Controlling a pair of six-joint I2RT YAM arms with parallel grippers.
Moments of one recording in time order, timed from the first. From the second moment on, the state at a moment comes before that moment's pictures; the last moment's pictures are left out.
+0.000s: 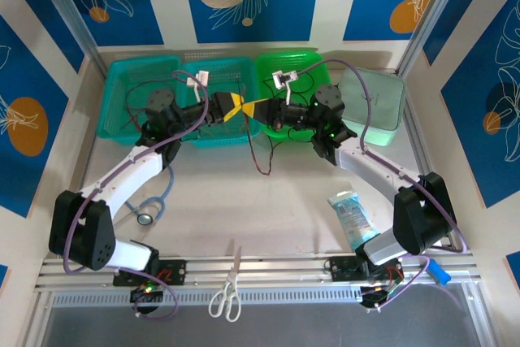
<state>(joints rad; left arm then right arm) -0.36 1.40 0.98 0.51 0.87 -1.15 0.52 1.48 1.07 0.56 -0.89 0.88</state>
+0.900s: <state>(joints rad) -0.38 1.41 1.01 0.52 0.84 -1.14 0.51 1.53 1.07 0.55 -0.93 0.88</state>
